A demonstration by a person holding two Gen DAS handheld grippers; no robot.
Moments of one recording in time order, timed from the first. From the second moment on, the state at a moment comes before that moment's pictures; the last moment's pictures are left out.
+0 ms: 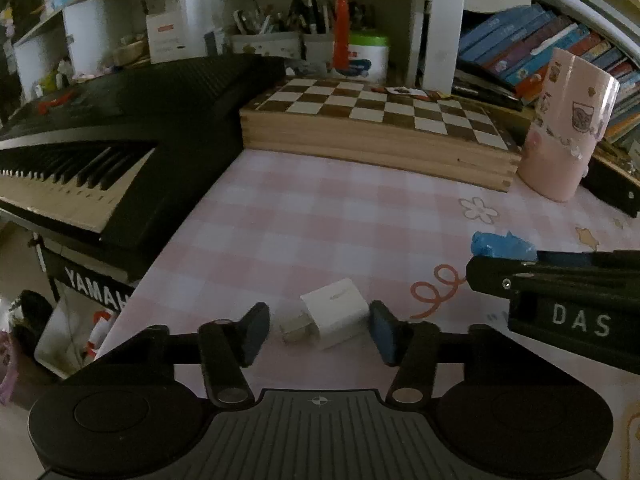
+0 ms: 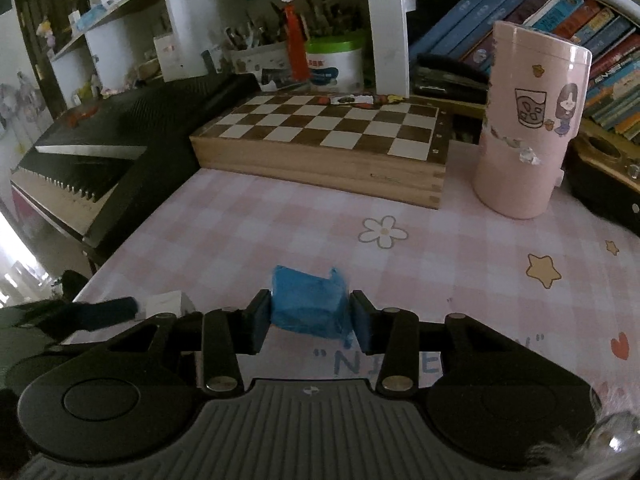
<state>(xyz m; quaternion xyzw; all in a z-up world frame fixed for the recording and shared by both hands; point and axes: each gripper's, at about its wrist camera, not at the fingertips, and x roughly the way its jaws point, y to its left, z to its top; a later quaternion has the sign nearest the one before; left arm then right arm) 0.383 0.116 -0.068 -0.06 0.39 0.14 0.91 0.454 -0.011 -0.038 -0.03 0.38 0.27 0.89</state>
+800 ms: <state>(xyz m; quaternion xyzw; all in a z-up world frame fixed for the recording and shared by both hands) 0.289 0.122 -0.018 -0.10 0.34 0.09 0.93 0.388 -0.039 -0.003 -0.03 0.35 0.25 0.90</state>
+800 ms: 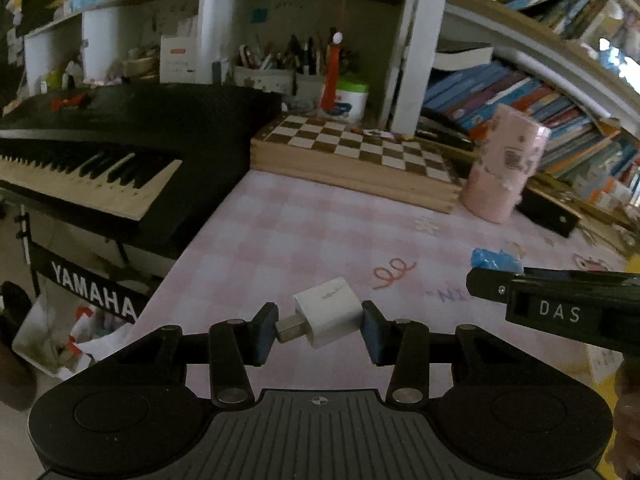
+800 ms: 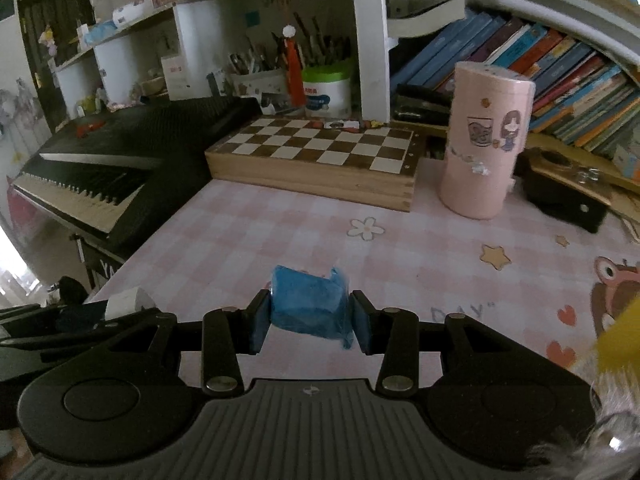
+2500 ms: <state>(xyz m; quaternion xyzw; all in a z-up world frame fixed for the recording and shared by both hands) 0.045 0.074 -0.005 -0.02 0.36 -0.17 0.92 0.041 -0.102 -0.012 0.05 0.39 0.07 0.92</state>
